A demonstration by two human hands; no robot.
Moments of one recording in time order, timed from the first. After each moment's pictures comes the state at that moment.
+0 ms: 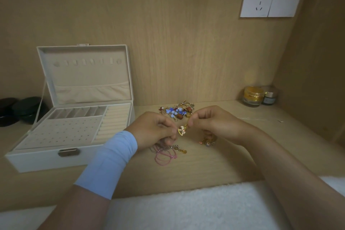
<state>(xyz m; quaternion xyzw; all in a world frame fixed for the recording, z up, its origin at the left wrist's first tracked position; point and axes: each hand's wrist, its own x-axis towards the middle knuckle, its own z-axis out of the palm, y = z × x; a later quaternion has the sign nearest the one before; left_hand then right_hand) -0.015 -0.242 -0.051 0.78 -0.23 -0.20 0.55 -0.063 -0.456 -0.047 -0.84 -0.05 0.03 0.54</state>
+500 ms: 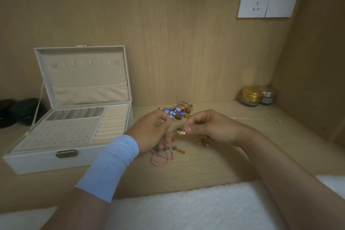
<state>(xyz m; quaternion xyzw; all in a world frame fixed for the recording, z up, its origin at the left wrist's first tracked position) -0.015 -0.248 -0.055 0.83 -0.23 -0.14 0.49 -0.064 -0.455 -0.051 -0.85 -0.09 0.04 0.51</state>
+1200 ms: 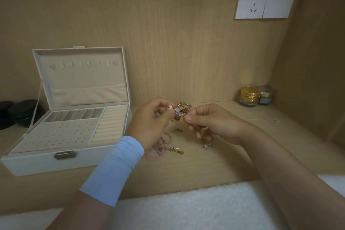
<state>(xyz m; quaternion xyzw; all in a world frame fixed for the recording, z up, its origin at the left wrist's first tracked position) -0.022 -0.261 -0.046 0.77 -0.24 0.05 0.59 -0.065 -0.458 -0.042 -0.81 -0.07 0.04 0.58</state>
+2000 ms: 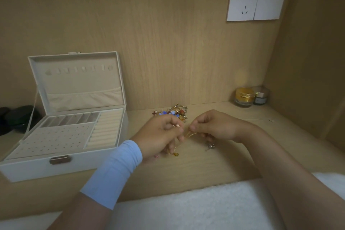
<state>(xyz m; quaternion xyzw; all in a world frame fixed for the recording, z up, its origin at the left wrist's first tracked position) -0.036 -0.273 -0.048 0.77 -0.27 -0.17 0.55 -0.064 -0.485 -0.047 -0.87 -0.04 0.08 0.49</state>
